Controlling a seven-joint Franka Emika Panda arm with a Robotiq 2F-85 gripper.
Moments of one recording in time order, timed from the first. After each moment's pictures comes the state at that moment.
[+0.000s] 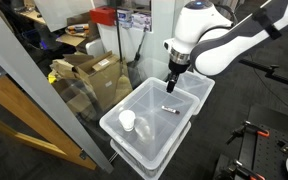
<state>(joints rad) -0.03 0.16 -0.02 -2.34 -0.15 2.68 -0.17</state>
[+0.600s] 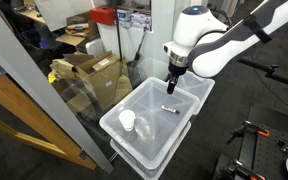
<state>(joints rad) -0.04 0.21 -0.02 -2.32 -0.15 2.68 -0.19</state>
